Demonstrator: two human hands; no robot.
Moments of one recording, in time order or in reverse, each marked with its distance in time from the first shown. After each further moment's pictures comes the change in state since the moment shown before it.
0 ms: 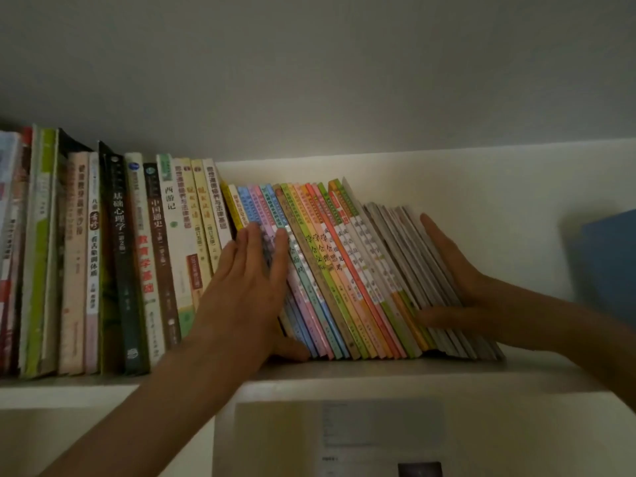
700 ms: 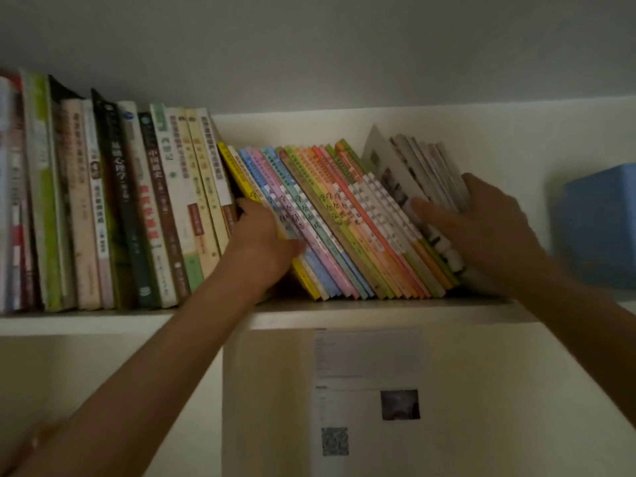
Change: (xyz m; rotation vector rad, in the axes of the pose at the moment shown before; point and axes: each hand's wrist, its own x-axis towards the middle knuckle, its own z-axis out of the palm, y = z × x) left_hand 0.012 0.019 -0.020 -0.887 -0.125 -0.412; right_hand -0.008 -0.028 0.013 -0.354 0.736 0.178
